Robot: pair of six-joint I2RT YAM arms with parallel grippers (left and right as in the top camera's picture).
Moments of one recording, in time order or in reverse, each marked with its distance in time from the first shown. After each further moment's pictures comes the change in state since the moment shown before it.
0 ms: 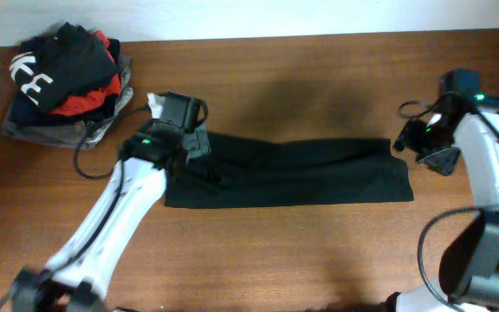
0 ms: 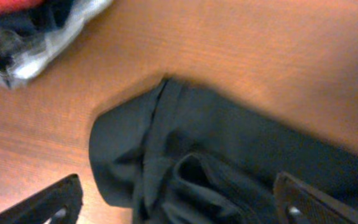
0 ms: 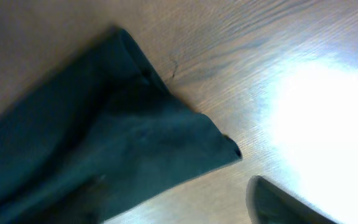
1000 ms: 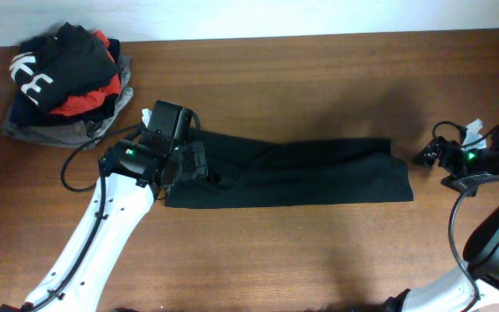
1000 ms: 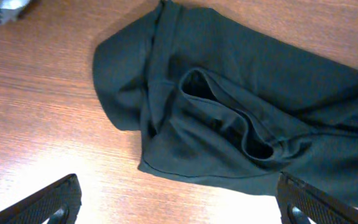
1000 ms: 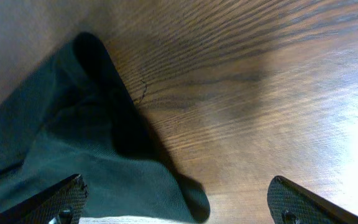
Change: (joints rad) left arm 0.000 -0.084 0.015 -0.286 0.129 0.000; right arm -0.341 0.181 -0.131 0.177 -0.428 -0.448
